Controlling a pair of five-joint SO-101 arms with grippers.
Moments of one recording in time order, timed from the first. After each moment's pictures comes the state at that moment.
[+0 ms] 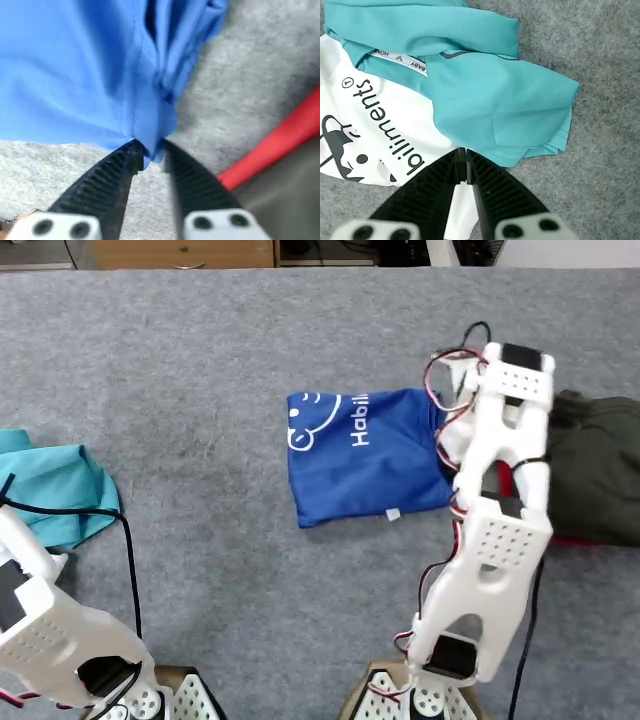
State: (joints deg) left arm -45.6 10.1 -30.2 100.2 -23.8; right arm 13.4 41.5 -32.6 101.1 23.5
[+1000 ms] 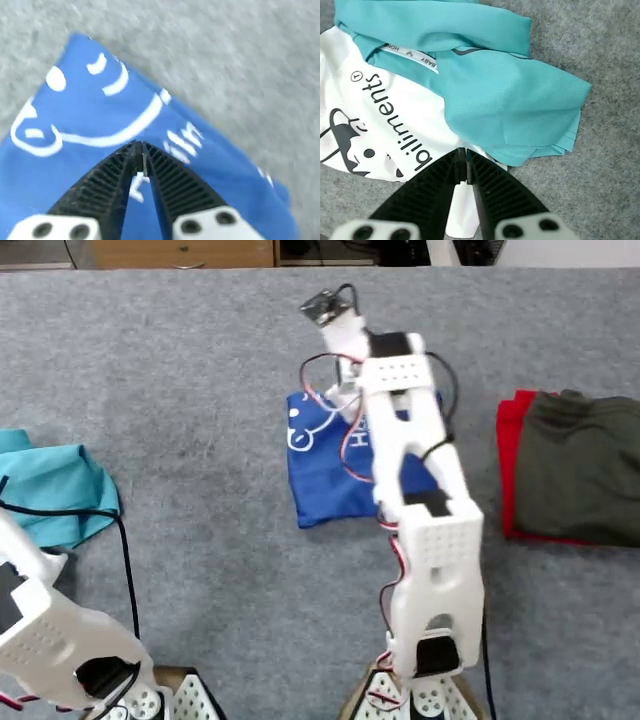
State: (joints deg) left arm -47.9 10.1 -30.2 100.2 -23.8; right arm -13.6 41.5 -32.1 71.2 22.2
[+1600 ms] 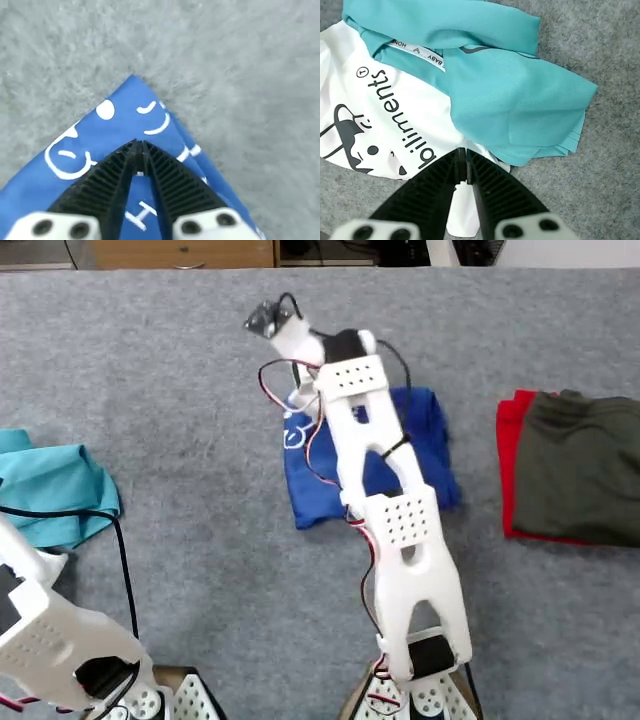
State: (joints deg) left arm -48.7 10.1 -30.2 100.2 -23.8; right arm -19.3 58.1 -65.0 86.0 29.1
